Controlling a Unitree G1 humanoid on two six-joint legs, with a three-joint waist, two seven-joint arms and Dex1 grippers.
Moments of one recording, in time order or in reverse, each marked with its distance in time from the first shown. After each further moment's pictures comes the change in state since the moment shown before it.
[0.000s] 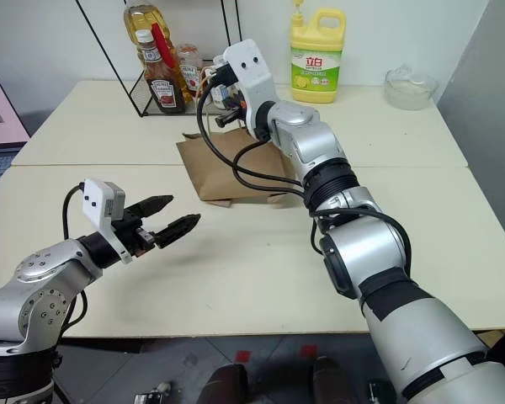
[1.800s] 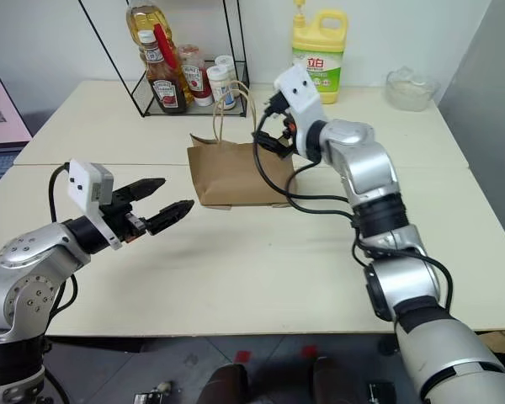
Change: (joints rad) left arm -0.117 0.065 0.012 0.007 -0.003 0.018 -0.025; right arm 0.456 -0.323 0.068 -0.875 0.022 0.401 0.248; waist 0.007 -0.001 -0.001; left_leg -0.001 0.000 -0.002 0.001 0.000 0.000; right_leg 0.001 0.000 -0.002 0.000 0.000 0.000
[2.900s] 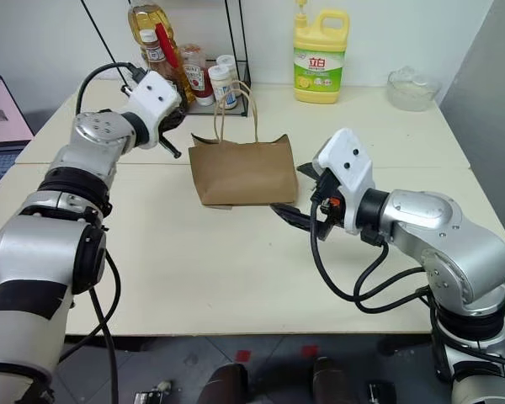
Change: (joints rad) left arm -1.089 -0.161 -0.483 1.647 0.885 -0.812 0.114; right arm 0.370 -0.222 -0.122 -0.829 0.461 0.443 -0.133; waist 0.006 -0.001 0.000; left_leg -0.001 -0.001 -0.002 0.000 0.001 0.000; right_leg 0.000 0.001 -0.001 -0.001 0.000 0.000
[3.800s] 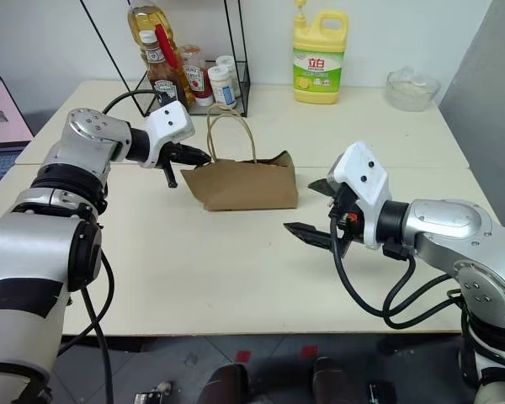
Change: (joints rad) left arm 0.006 0.045 0.049 -0.027 0.000 -0.005 -0.706; right arm 0.042 -0.154 -0.080 -0.052 0.227 0.071 -0.010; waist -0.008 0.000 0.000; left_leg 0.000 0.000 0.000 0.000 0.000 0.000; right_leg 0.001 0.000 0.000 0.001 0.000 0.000
